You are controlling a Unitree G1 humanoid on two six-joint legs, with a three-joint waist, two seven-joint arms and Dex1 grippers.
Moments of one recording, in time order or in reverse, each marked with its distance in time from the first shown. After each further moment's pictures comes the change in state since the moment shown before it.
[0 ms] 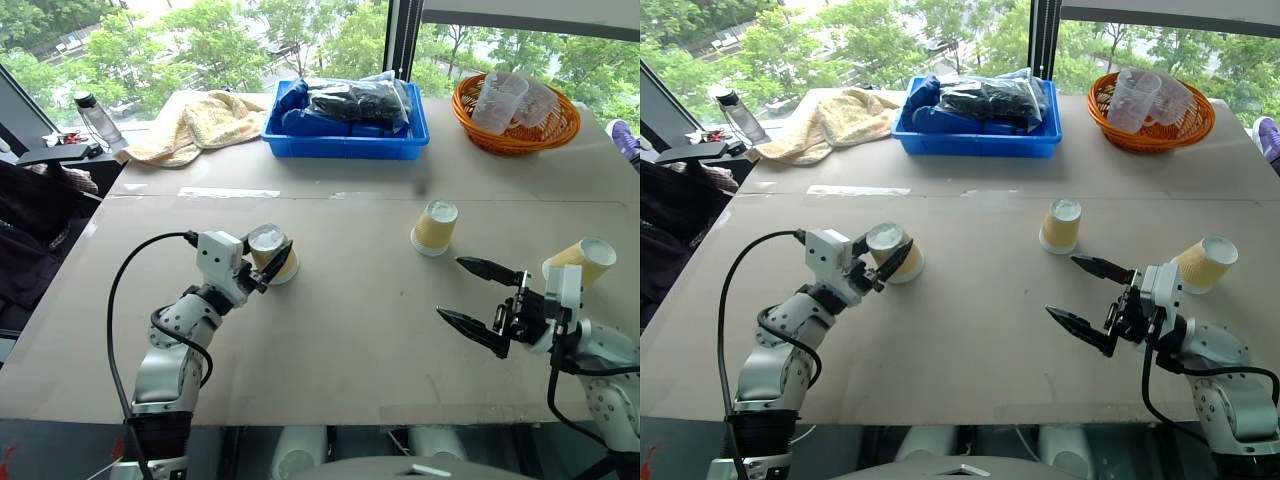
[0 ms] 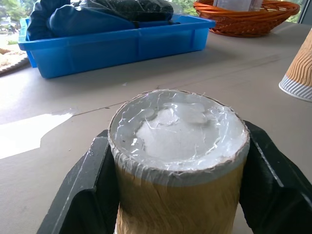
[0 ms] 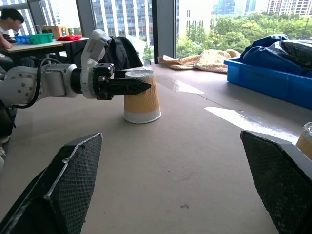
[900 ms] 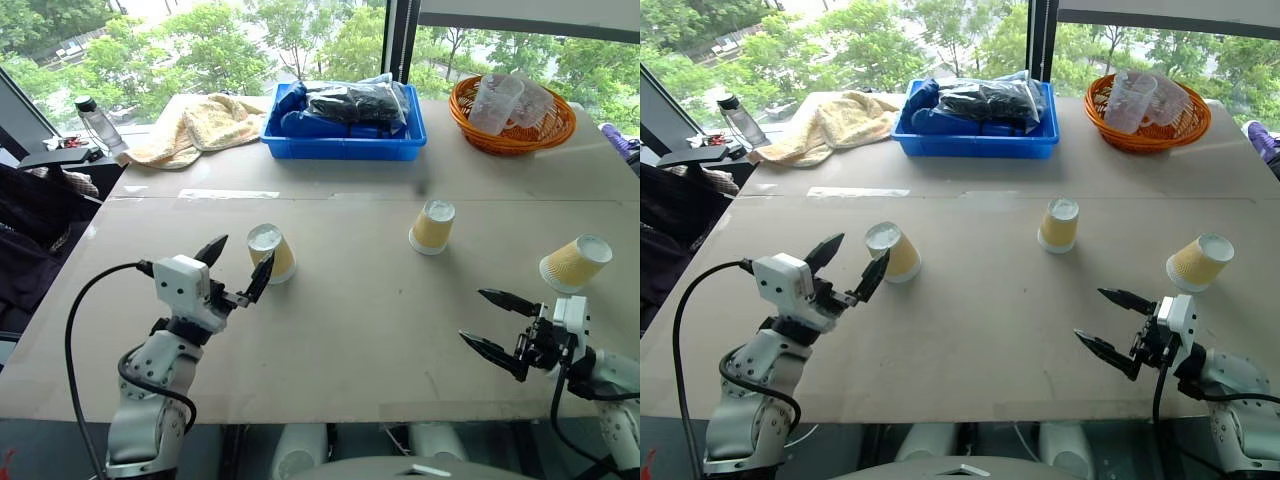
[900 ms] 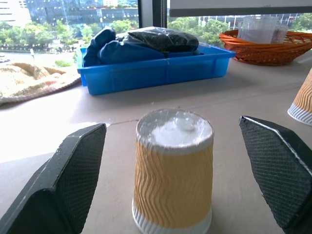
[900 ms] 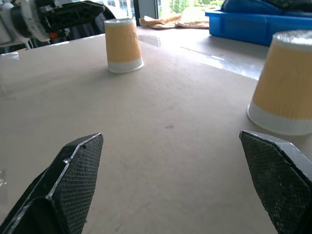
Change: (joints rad) left arm 0.195 -0.029 0.078 -0.232 -0.052 -0.039 0.125; right arm 0.056 -0.005 -0.031 0.167 -0.060 -0.114 0.085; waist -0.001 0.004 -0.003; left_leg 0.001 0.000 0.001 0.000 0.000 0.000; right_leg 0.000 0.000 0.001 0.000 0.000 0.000
